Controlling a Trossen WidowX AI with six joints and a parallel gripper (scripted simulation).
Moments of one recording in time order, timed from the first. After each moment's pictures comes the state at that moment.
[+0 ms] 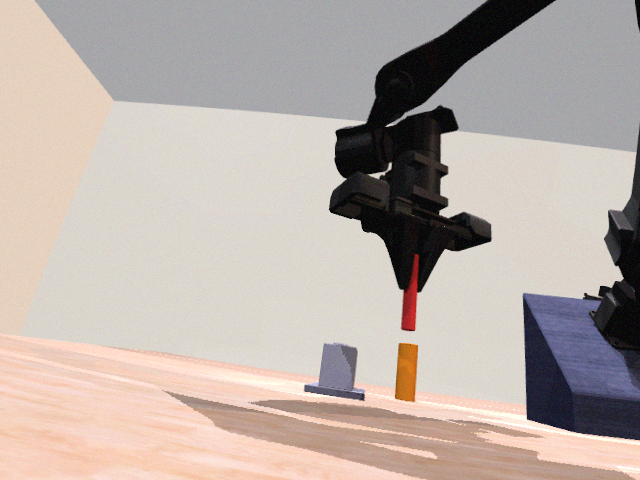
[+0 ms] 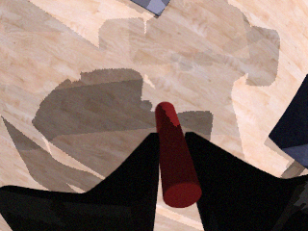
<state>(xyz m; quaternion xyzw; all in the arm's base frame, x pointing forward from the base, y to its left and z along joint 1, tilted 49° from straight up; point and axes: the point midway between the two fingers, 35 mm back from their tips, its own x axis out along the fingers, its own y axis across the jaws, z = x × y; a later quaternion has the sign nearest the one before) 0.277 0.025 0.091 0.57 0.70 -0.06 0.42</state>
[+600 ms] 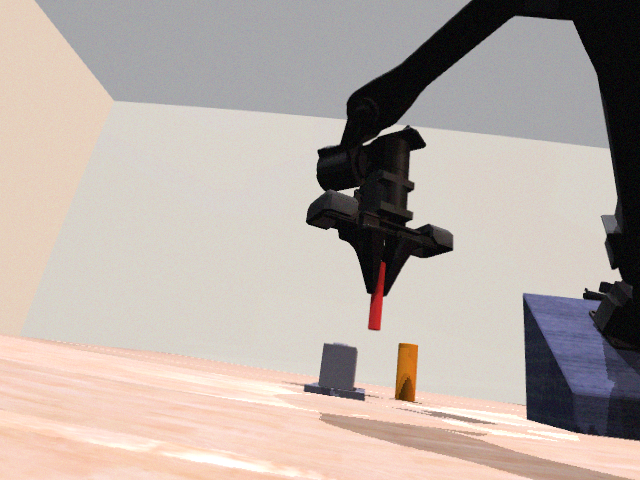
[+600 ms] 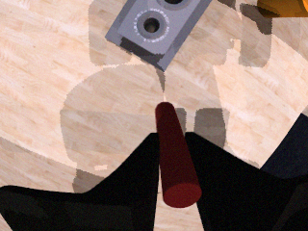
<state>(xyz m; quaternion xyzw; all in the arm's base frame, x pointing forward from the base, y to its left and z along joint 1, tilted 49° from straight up) 0.309 -0.006 0.058 0.57 0.70 -0.06 0.42</state>
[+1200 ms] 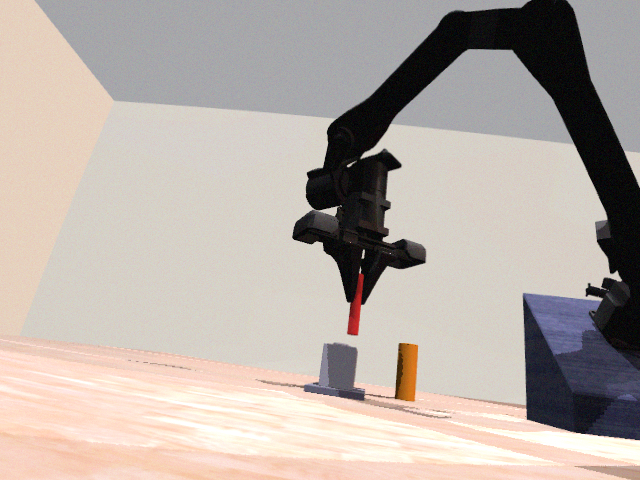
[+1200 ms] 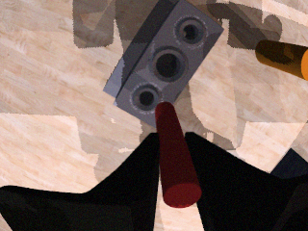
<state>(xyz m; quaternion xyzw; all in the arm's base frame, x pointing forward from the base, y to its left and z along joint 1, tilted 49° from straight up) 0.335 -0.037 0.018 0.57 0.70 -0.06 0.43</state>
